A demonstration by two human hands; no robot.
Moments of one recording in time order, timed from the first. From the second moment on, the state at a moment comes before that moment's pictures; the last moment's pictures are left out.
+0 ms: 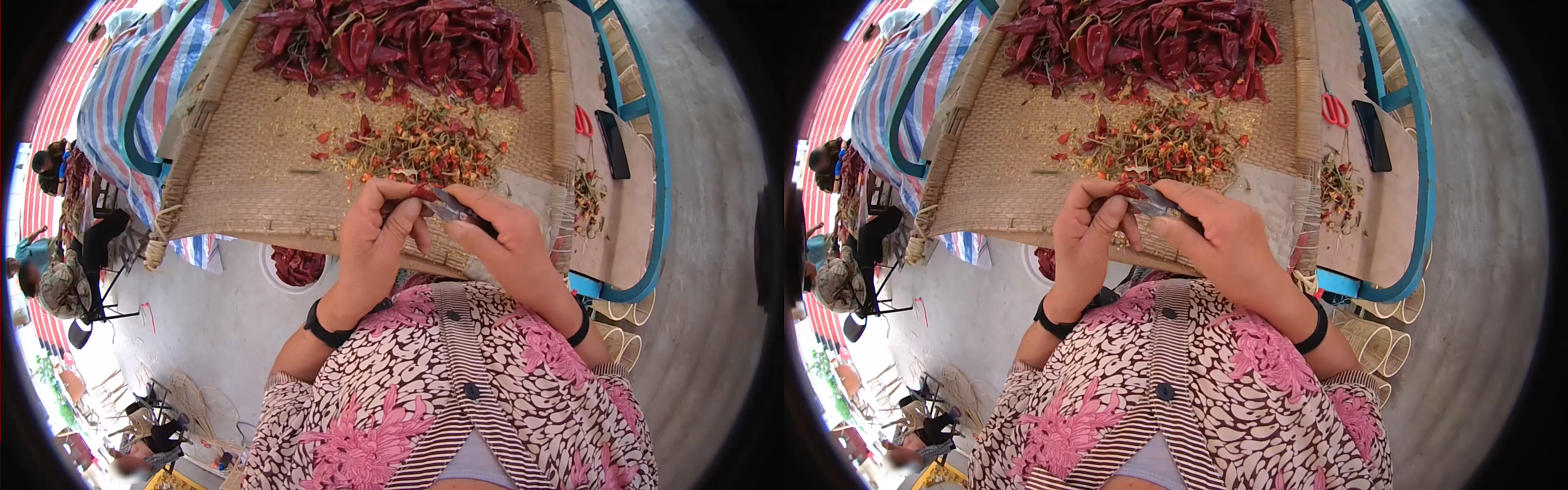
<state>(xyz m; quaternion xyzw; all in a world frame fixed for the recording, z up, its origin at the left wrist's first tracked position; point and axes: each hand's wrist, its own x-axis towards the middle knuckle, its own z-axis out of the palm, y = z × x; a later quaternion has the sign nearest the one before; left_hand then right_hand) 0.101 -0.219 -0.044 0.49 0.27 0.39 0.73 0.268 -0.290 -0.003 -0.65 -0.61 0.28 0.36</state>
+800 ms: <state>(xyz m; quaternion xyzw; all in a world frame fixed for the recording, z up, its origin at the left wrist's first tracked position) 0.093 -0.201 -0.047 0.41 0.24 0.30 0.83 0.285 -0.289 -0.009 -0.59 -0.58 0.39 0.40</state>
